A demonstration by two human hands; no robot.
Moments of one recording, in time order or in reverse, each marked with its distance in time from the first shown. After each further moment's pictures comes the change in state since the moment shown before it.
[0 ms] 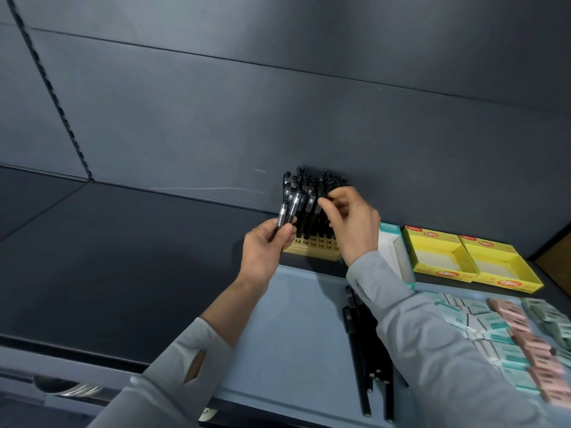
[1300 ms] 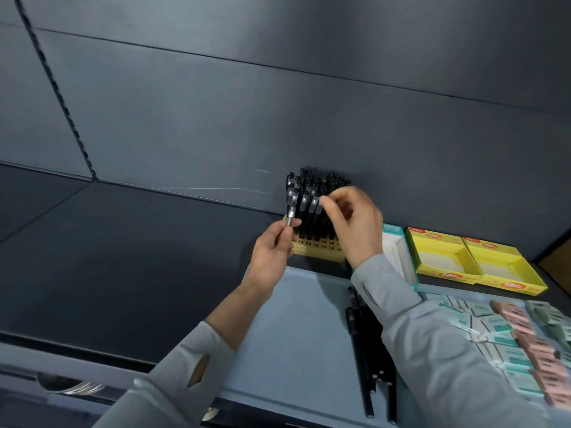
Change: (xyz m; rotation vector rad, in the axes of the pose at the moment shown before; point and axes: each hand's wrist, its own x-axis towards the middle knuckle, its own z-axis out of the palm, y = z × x) left_hand -0.004 -0.007 -0.001 0.113 -0.075 0.027; right_hand -0.003 -0.008 -0.006 -0.010 -0.002 -0.097
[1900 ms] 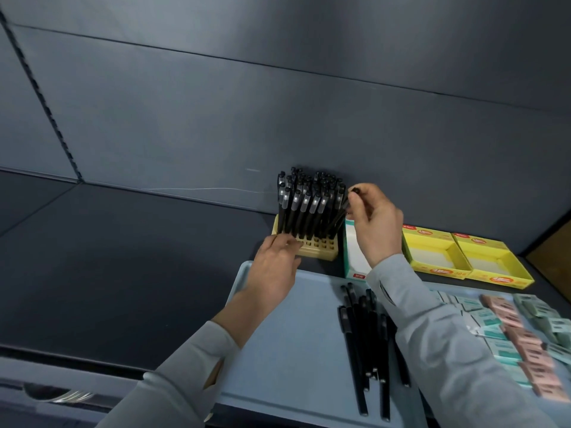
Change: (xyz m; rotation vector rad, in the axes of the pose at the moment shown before) left_hand 0.003 -0.028 0.004 1.139 -0.190 0.369; right_hand 0.003 0.021 -0.031 0.036 0.049 0.104
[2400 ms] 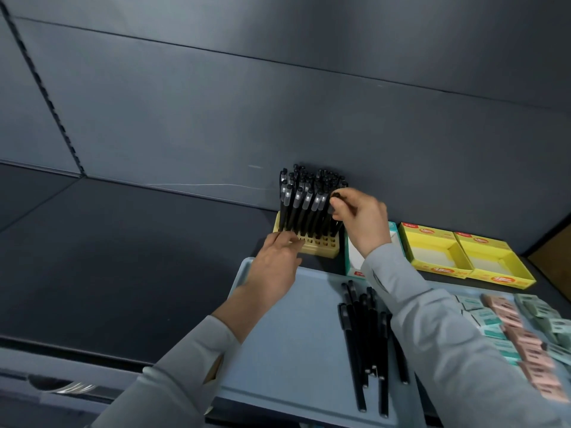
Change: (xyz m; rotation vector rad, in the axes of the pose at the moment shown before) left_hand 0.000 0.003 -0.009 0.061 -0.100 0.014; right_hand 0.008 0.003 0.015 -0.030 -0.237 0.039
